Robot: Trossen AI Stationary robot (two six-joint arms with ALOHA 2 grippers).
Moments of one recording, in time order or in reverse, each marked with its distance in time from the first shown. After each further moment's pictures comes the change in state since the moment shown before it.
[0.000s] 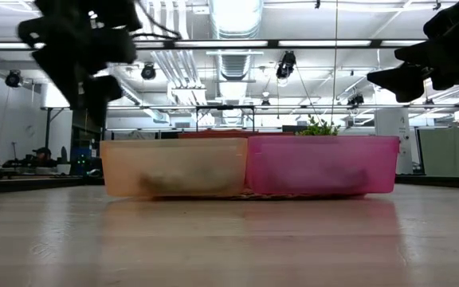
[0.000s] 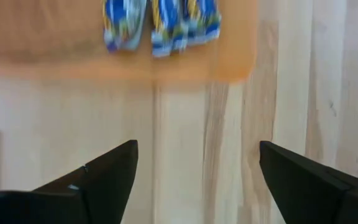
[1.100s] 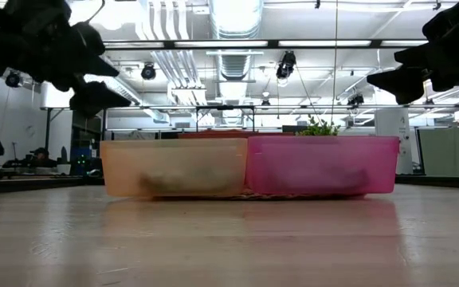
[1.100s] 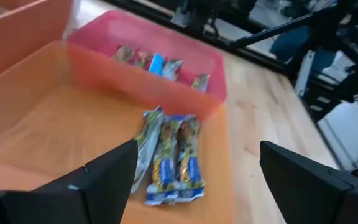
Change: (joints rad) left arm 0.005 -0.568 -0.622 0.962 -0.057 -0.369; right arm 0.000 0.014 0.000 -0.001 0.000 -0.001
